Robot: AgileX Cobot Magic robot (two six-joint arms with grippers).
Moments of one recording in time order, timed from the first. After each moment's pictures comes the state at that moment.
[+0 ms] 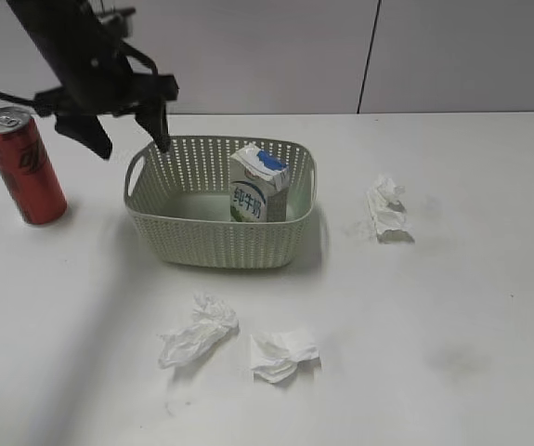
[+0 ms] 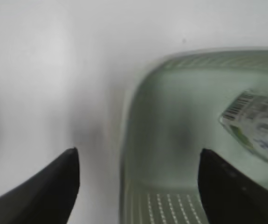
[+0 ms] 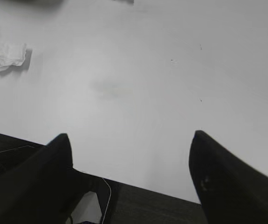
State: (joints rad) left arm -0.33 2.08 -1.71 -0.19 1.05 -0.12; right arm 0.32 0.72 -0.84 0.05 1.16 0.01
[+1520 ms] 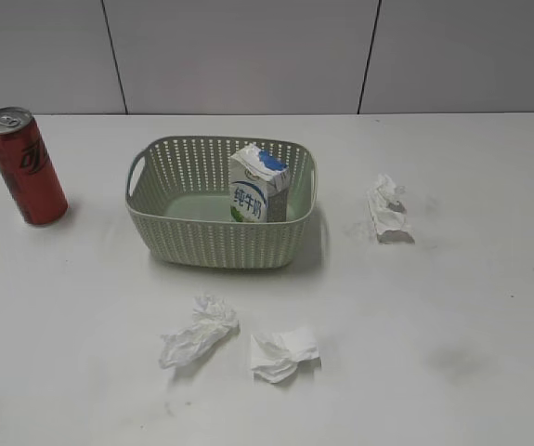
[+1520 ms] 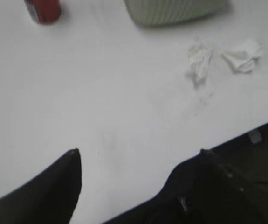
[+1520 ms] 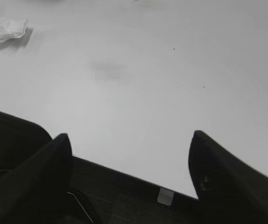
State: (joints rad) left arm -0.66 0.21 -0.55 0.09 1.17 -0.16; right arm 0.32 0.14 -0.47 0.07 1.13 -0.10
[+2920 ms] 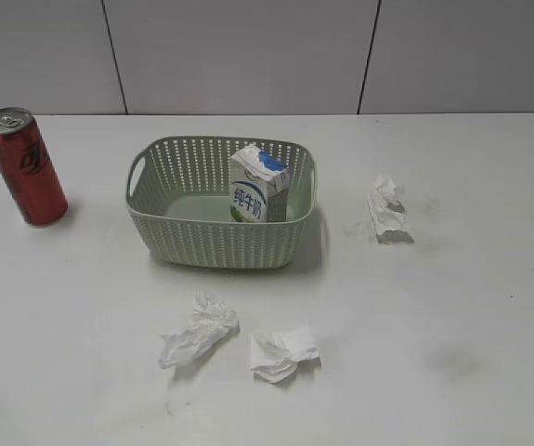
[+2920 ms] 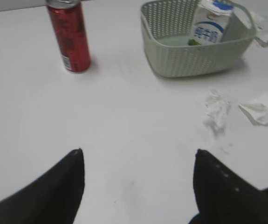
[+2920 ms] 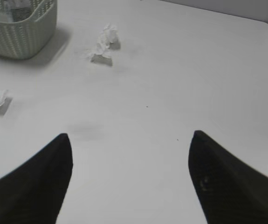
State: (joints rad) left arm -0.34 0.10 -0.51 0.00 1.05 0.01; right arm 0.13 0.00 -0.42 0.11 0.95 -0.15
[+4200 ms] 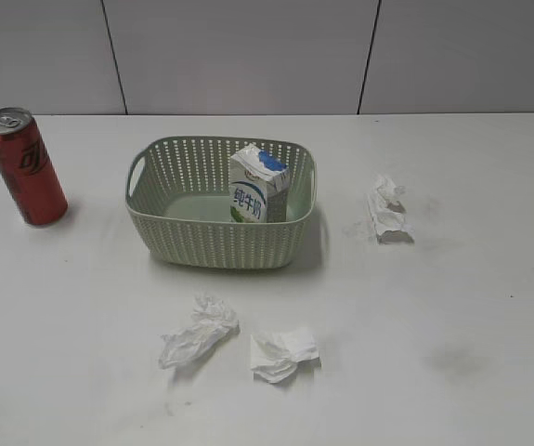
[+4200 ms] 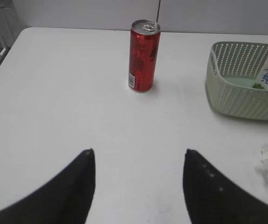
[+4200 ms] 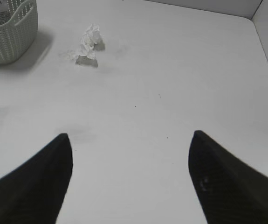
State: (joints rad) left arm -0.09 0.00 -0.51 0.00 1.05 0.01; right arm 0.10 -0.01 -0.42 0.11 0.95 -0.15
